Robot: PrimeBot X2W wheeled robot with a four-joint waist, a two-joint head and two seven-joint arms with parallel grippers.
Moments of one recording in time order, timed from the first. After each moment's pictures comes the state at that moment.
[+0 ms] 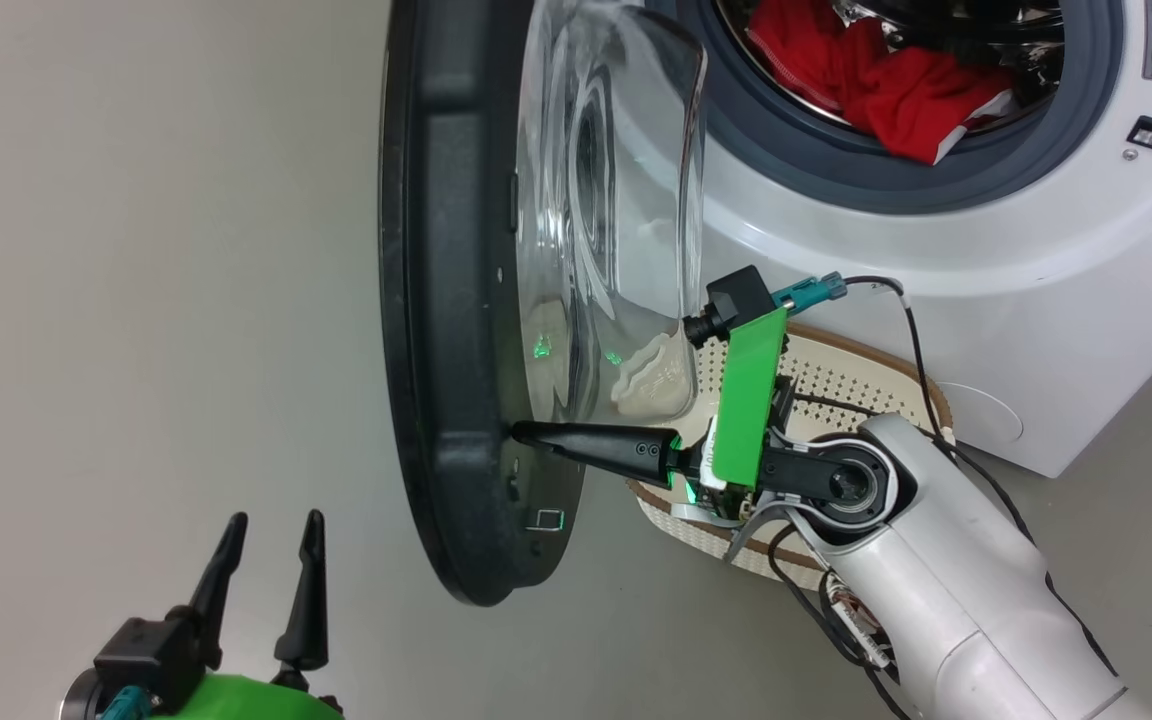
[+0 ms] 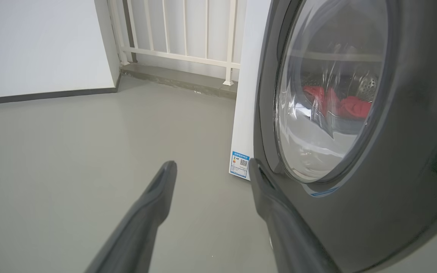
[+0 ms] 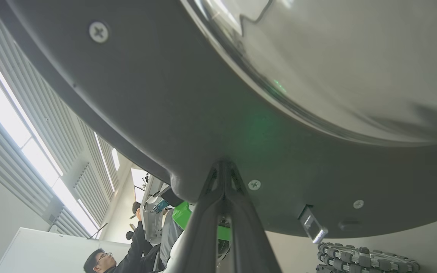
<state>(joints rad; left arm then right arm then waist) -0.09 0.03 -0.08 0.24 -0.24 -0.13 -0.25 -0.72 -0.09 0.54 0.49 1.67 0.13 0.78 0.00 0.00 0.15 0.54</state>
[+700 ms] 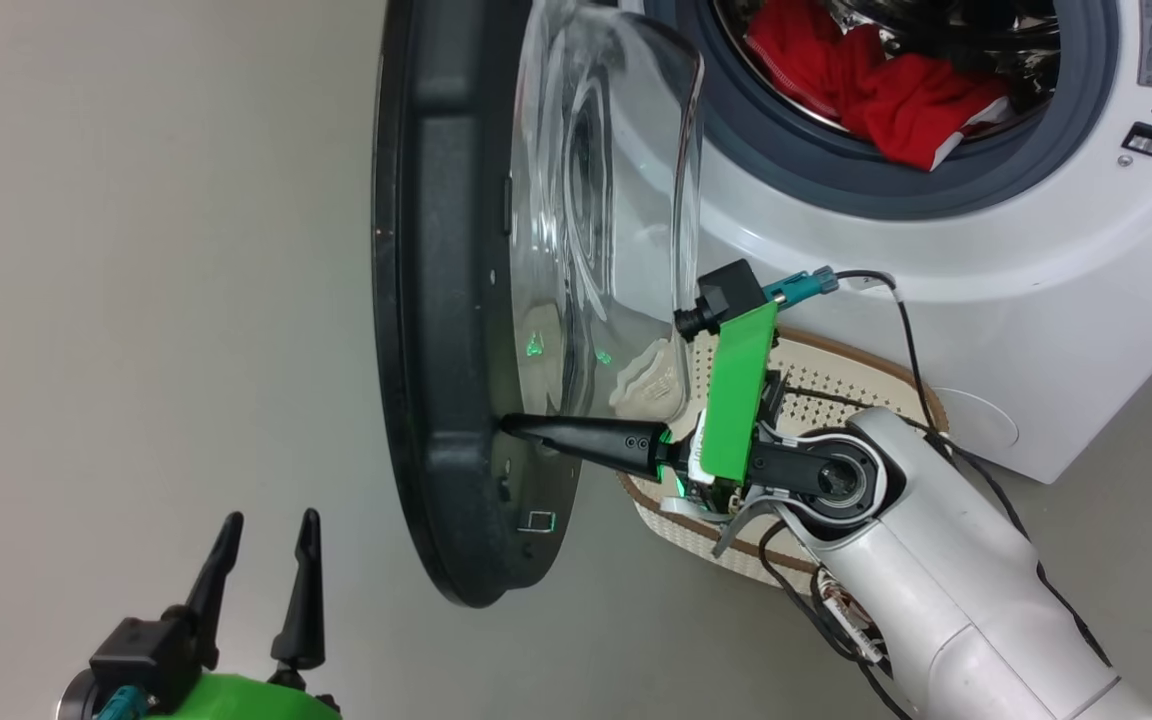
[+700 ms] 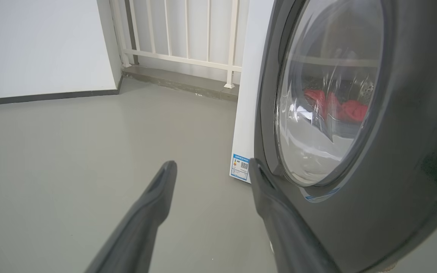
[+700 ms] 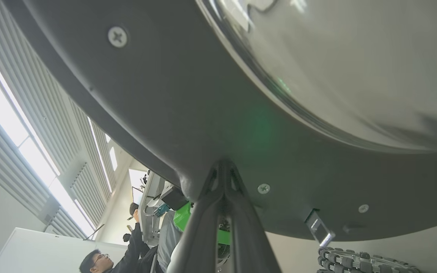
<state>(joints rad) -0.09 0.03 -0.07 0.24 -0.24 -0.13 -0.25 -0.74 -0.09 0.57 0.50 1.69 0.13 0.75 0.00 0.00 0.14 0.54</state>
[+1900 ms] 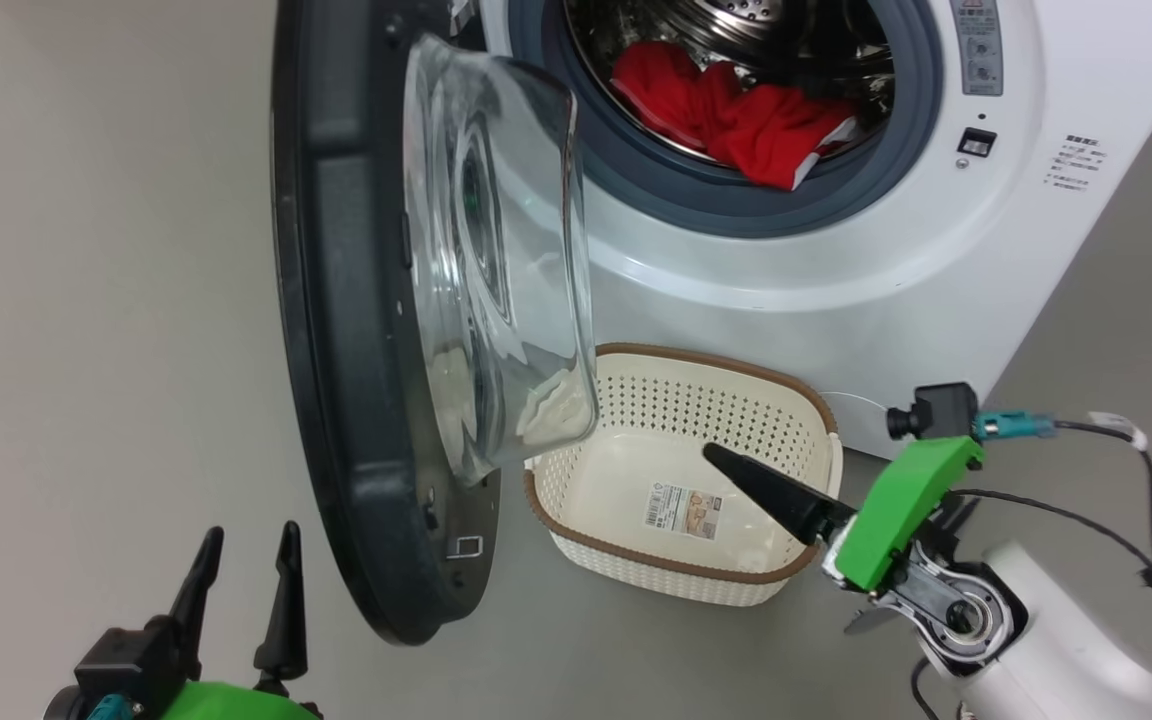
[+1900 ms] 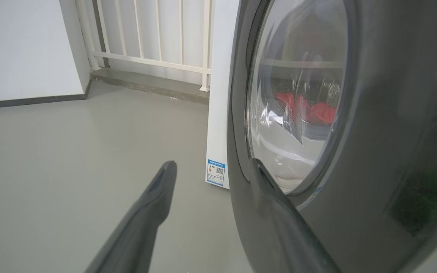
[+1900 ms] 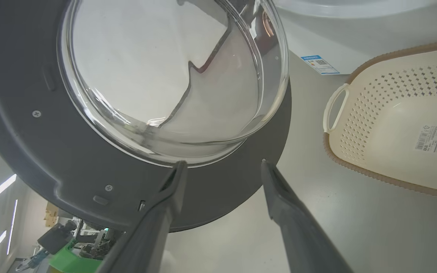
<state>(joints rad) -0.08 0.03 -0.04 0.27 -0.23 -0.13 -0.25 -0.47 -0.28 0.51 0.42 1.43 0.13 0.34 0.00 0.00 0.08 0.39</state>
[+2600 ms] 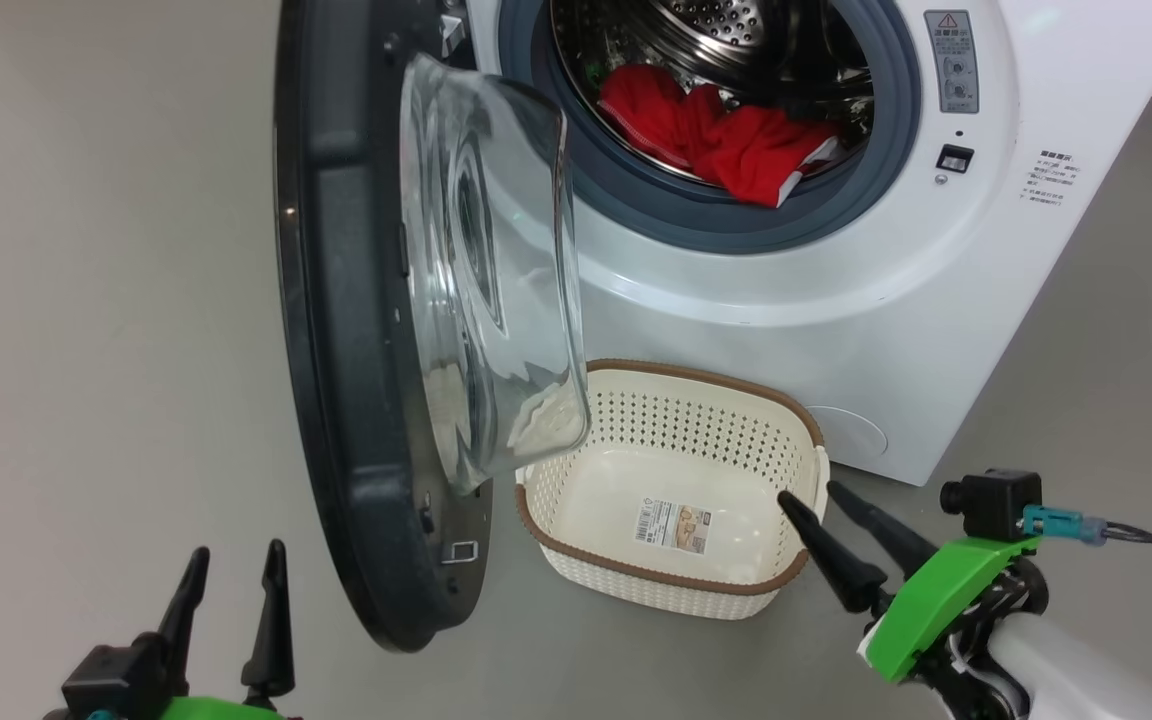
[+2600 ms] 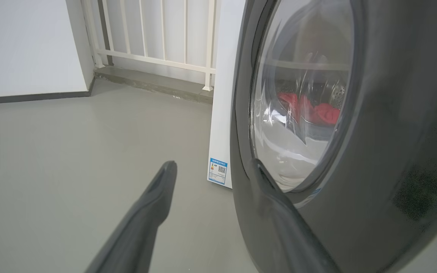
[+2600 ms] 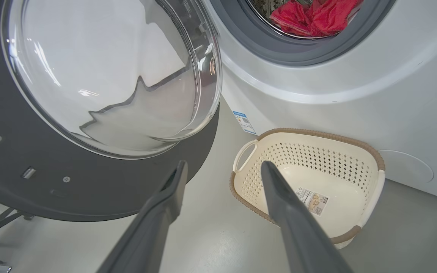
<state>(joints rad) -0.06 0.03 -0.01 0.28 -0.23 -0.13 -0.25 -0.47 -0.44 0.83 0.55 1.14 0.13 -0.25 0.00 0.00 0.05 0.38</state>
